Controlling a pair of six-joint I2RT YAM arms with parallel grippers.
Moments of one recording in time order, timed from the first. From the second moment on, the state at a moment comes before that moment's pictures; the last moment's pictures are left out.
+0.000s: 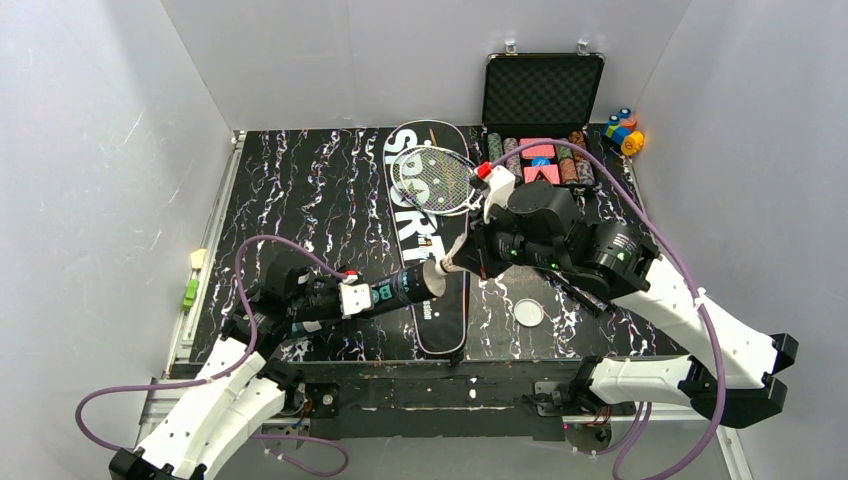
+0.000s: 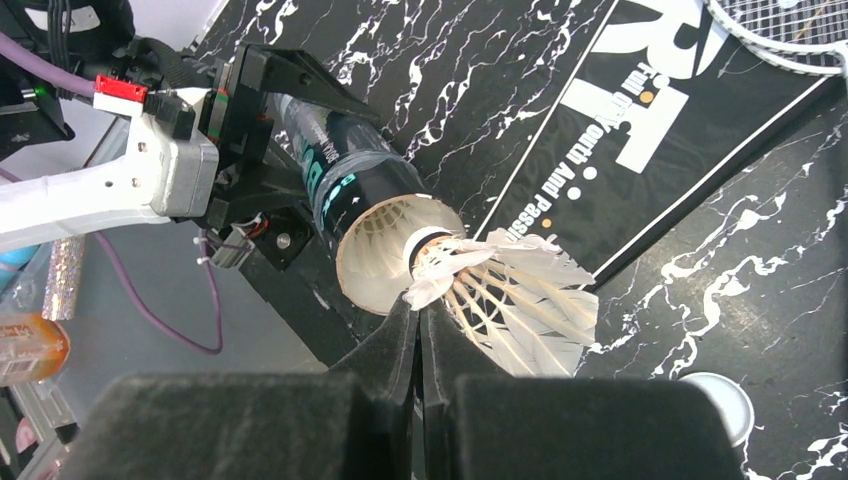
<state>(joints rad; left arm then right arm) -0.44 0.63 0.57 -0.59 0.69 0.79 1.03 1.14 1.49 -0.90 0.00 0.42</state>
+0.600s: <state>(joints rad) -0.44 0.63 0.57 -0.57 0.69 0.77 1.09 1.17 1.38 -0.76 -0.09 0.53</state>
